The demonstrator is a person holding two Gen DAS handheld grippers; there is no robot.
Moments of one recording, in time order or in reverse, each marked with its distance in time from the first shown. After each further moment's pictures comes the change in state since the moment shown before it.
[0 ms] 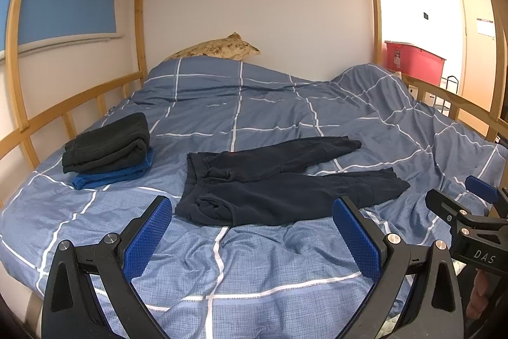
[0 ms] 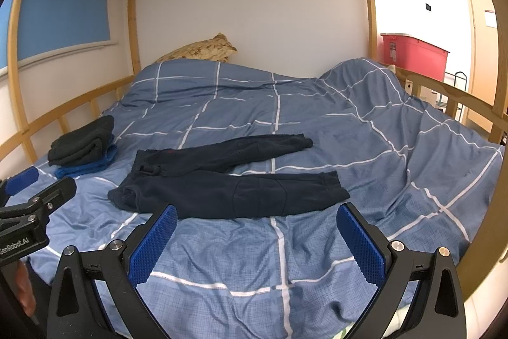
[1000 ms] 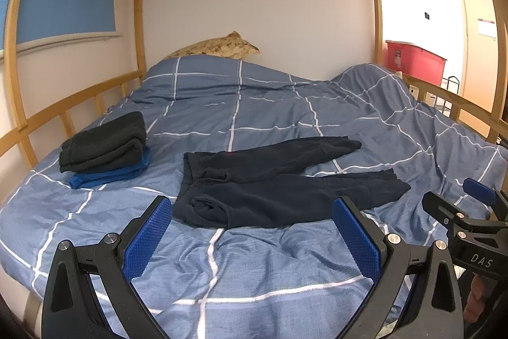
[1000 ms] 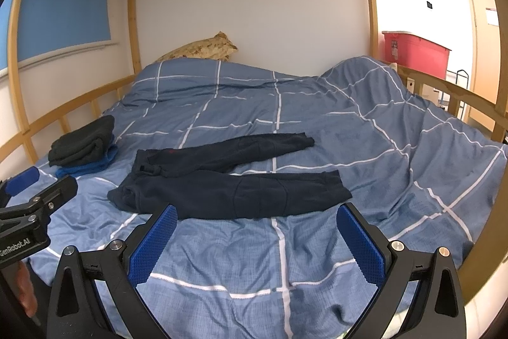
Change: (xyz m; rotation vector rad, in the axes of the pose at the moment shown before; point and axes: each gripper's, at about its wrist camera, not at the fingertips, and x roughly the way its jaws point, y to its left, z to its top) left arm 0.012 -0.009 0.005 -0.004 0.009 -0.005; right arm 0.003 0.003 0.003 0.001 0.008 0.006
